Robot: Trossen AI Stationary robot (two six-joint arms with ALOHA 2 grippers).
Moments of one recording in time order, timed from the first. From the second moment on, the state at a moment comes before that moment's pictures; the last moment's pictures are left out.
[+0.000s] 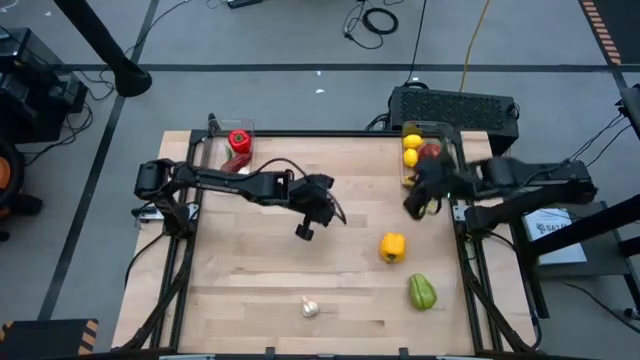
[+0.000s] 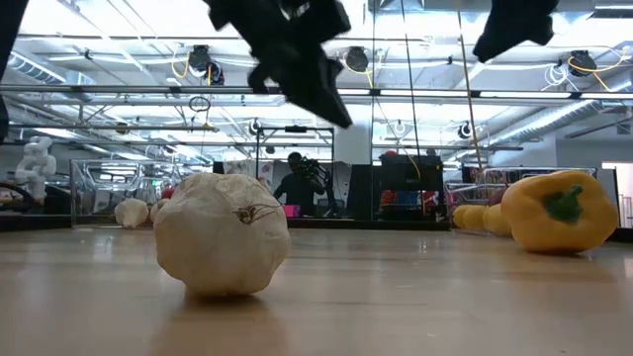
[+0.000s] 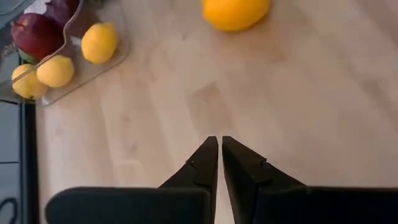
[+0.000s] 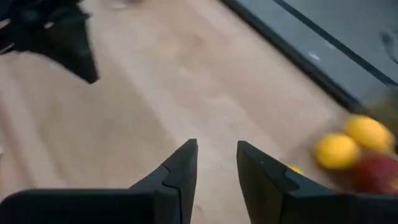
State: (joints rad) left arm 0.04 1.74 1.31 -0.37 0.02 0.57; right arm 0.10 1.01 1.17 -1.10 0.47 0.64
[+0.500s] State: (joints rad) left arm -0.27 1.69 1.28 -0.72 -0.09 -0.07; right arm 0.44 1.23 0.88 -0.45 0.34 0.52
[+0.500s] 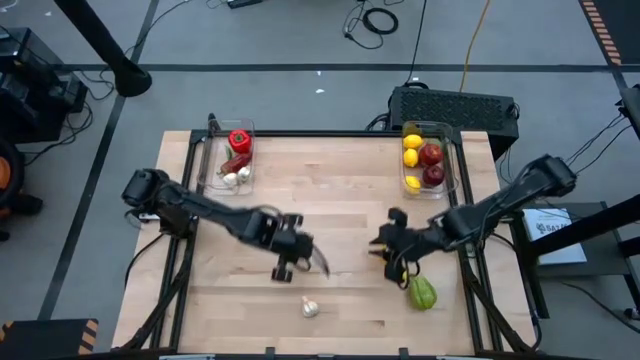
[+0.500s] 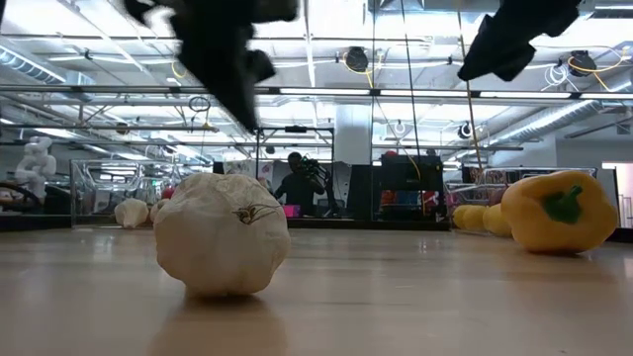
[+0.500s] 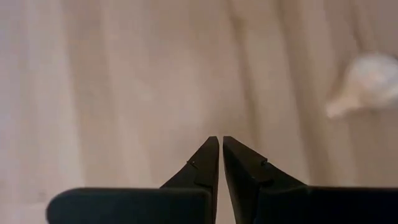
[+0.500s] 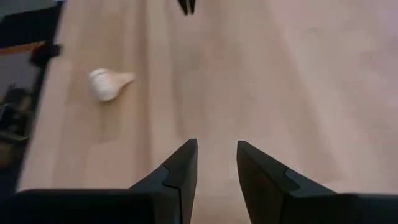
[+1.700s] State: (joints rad) left arm -0.68 1.87 1.25 -0.36 -0.32 0.04; right arm 0.50 1.39 0.89 -0.36 0.28 0.54
